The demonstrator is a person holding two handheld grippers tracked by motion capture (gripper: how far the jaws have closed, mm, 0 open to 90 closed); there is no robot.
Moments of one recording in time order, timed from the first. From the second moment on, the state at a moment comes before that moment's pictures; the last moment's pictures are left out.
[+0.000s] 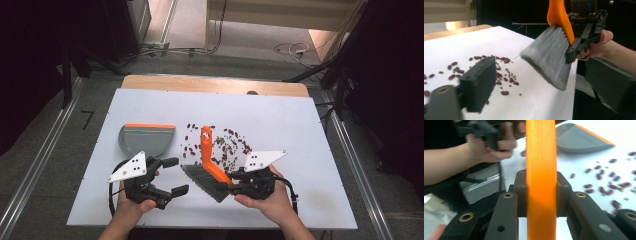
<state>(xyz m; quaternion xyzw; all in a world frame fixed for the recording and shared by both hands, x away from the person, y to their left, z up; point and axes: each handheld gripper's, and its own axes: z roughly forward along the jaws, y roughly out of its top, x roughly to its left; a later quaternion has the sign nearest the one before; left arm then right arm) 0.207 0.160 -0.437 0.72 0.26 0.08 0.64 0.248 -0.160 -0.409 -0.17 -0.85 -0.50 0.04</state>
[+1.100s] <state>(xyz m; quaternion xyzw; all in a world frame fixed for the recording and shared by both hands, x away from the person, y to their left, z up) 0.206 0.217 -0.453 0.69 0.33 0.16 0.62 0.298 -0.224 -0.402 -0.37 -0.82 -0.40 -0.14</state>
